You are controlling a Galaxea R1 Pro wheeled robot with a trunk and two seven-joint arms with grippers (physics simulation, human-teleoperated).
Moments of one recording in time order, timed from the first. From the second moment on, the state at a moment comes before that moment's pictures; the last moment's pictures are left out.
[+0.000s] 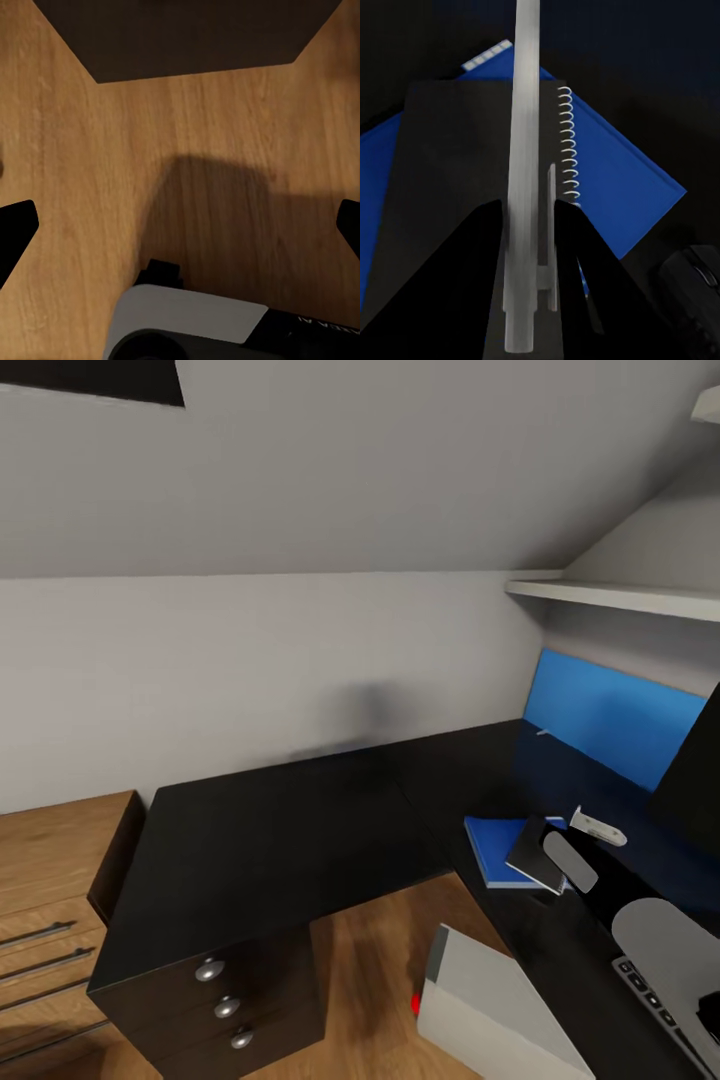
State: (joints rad) left arm 0.00 -0.06 0.14 -0.53 0.05 -0.12 0.09; right arm -0.90 -0.31 0.40 -0.57 -0.94 0.23 -0.66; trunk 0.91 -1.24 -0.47
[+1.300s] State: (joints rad) left arm 0.00 -0.06 0.14 -0.53 0.05 -0.12 0.09; right arm -0.90 -0.29 0.41 -0.58 -0.95 0.24 -0.66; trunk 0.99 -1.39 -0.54
